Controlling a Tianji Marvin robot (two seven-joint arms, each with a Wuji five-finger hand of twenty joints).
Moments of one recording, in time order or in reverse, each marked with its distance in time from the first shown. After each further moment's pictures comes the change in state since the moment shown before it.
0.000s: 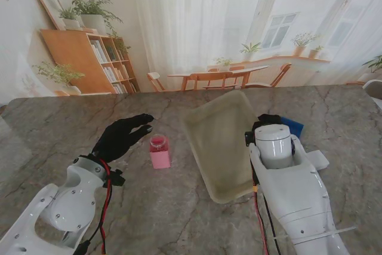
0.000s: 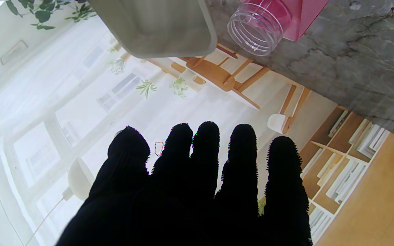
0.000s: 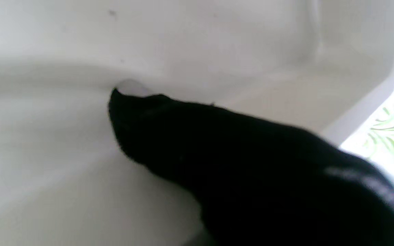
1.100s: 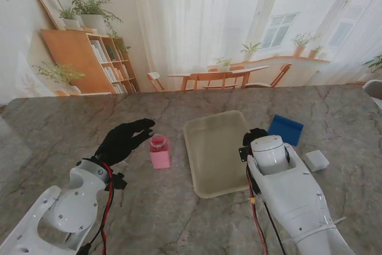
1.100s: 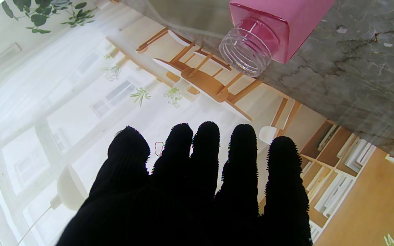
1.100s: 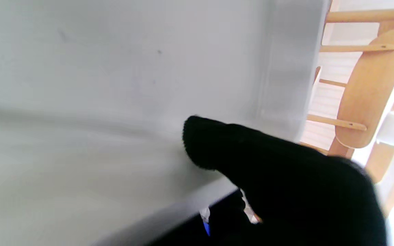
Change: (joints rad) left arm 0.003 -0.001 0.015 0.014 -0.016 0.024 -0.012; right arm 0.042 0.055 -0.090 0.203 -0.033 -0.072 0.212; left_hand 0.000 0.000 0.000 0.000 0.000 0.000 0.000 0.000 0.000 0.001 0.000 0.000 0.000 0.002 0.000 0.000 0.000 0.001 0.000 0.000; right_hand -0.242 0.656 -0.207 0.086 -0.534 0.135 -0.835 -0.620 -0.474 0.294 -0.345 -0.176 -0.480 0.118 -0.075 0.026 -0.486 -0.049 0.010 0.497
